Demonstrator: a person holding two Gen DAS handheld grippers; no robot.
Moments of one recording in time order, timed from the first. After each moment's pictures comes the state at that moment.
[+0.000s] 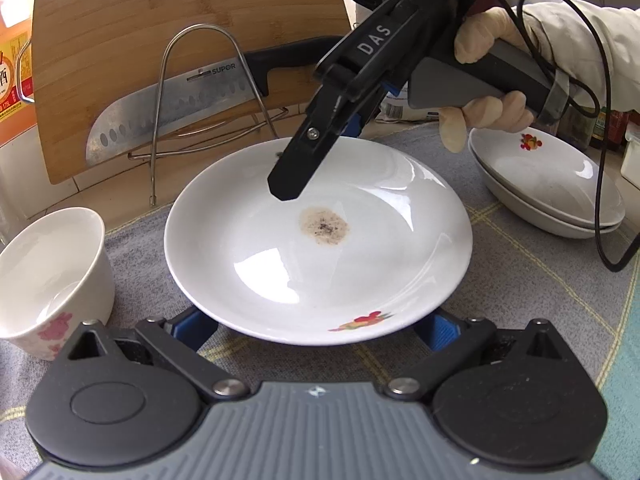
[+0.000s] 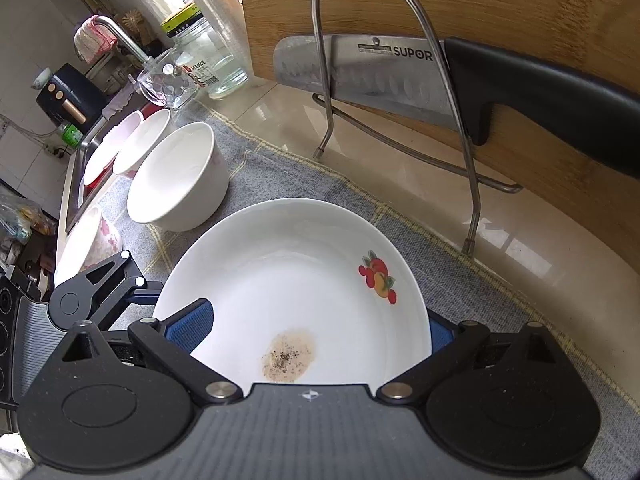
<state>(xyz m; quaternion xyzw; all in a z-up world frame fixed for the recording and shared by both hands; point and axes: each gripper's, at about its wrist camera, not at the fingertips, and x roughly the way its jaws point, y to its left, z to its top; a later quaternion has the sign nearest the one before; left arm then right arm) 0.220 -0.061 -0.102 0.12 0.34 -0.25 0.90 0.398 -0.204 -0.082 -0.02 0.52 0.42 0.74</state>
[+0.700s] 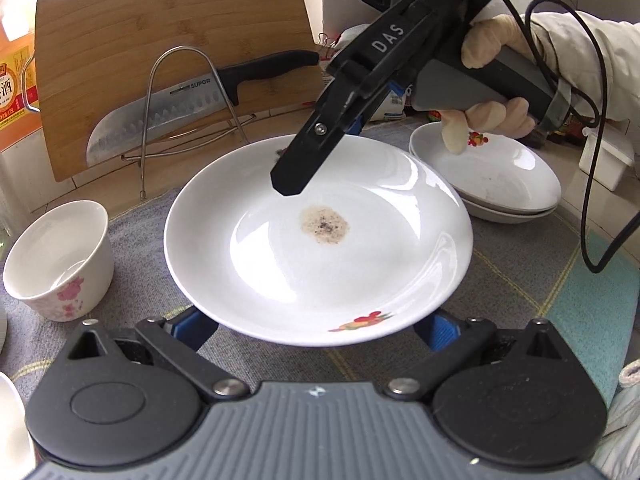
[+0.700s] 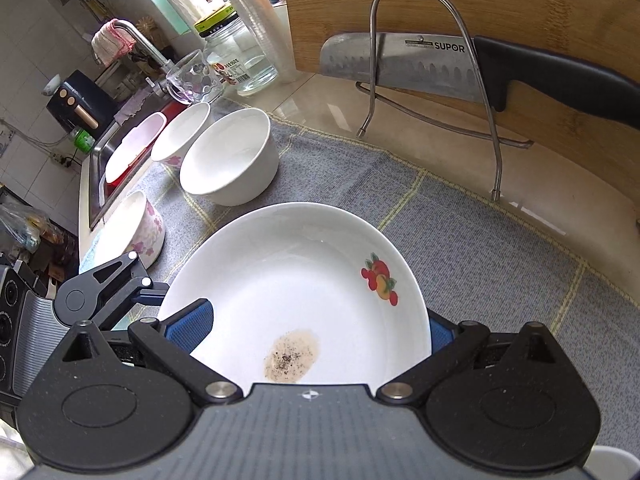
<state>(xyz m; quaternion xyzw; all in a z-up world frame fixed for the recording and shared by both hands) 0.167 -0.062 -0.074 0.12 0.35 -0.27 0.89 0.338 -0.215 -0.056 -0.01 0.52 0.41 0.75</state>
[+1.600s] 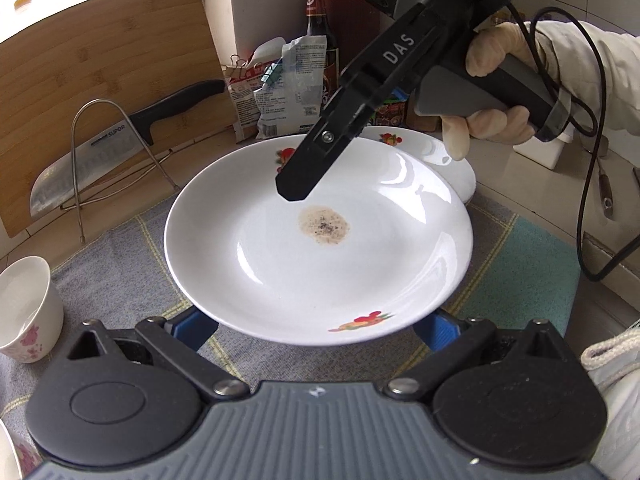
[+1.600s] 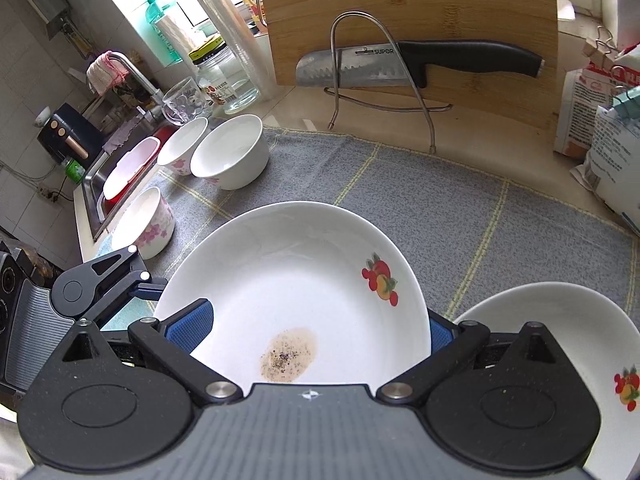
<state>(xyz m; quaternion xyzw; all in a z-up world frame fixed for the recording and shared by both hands) 0.135 -0.112 -0.050 0.15 0.34 -0.34 0.87 0.268 -0.283 -0.031 0.03 0.50 0.37 0.79</state>
